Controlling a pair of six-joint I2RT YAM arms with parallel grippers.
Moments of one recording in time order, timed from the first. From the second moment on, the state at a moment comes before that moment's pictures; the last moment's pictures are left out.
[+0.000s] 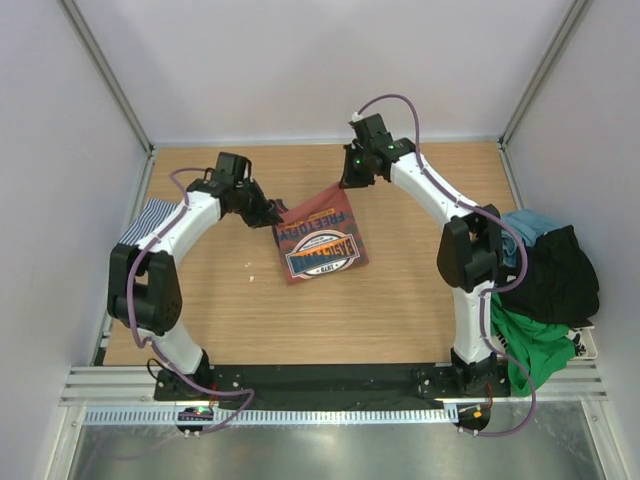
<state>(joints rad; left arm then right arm) -0.26 1.68 1.31 -0.59 0.32 -0.84 0.44 2.07 1.92 -0.69 -0.11 0.43</state>
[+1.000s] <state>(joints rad) -0.13 2.10 1.71 -0.56 0.37 -0.84 0.38 2.31 2.06 -0.37 -0.15 0.50</state>
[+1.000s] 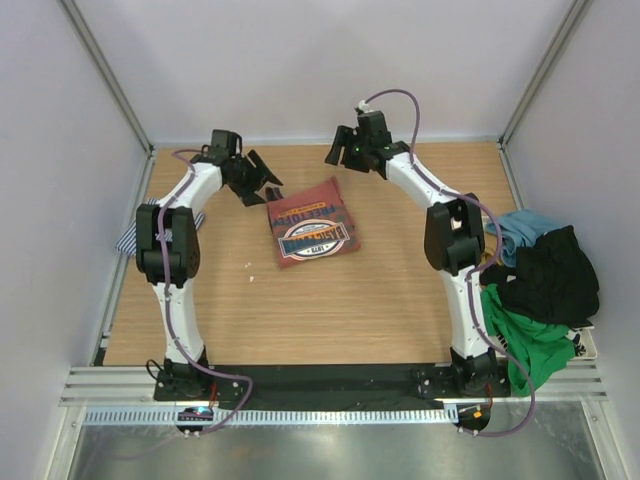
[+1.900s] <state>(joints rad) -0.25 1.81 1.22 -0.44 0.29 -0.76 0.37 2.01 1.34 -0.23 -0.30 0.46</state>
